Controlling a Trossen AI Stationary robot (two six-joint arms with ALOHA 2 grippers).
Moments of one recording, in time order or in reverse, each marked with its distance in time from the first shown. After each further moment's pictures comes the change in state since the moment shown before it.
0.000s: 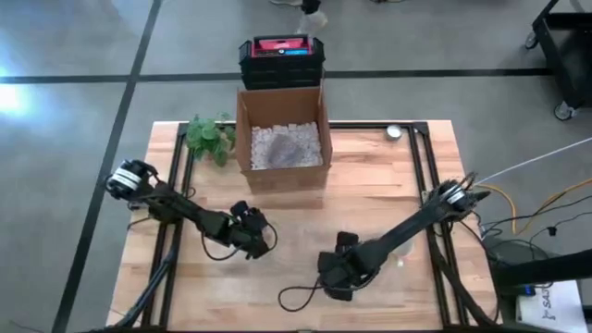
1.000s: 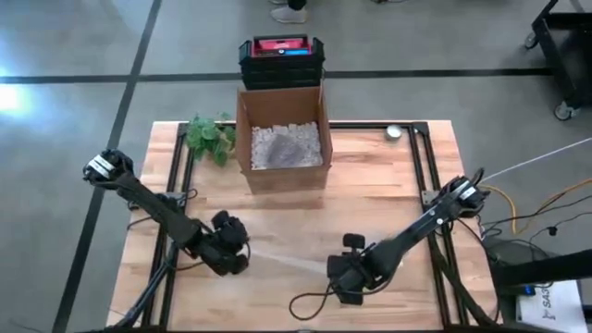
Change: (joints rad) left arm -0.245 -0.246 0.085 -0.255 -0.094 -0.182; right arm 0.057 0.007 -0.094 0.138 0.047 -0.072
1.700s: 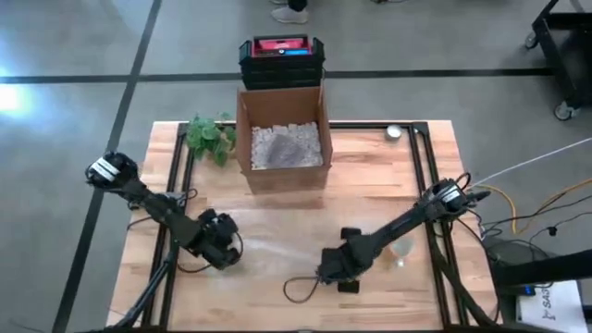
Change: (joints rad) left arm -0.017 0.033 -0.185 -0.108 0.202 -0.267; right arm -0.082 0.093 -0.012 -0.069 -0.214 -0.030
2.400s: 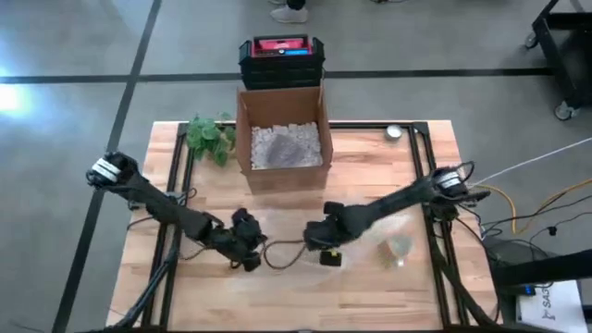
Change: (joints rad) left arm 0.144 0.071 0.064 0.531 -0.075 0.499; right arm -0.240 -0.021 0.000 0.086 0.095 -0.265
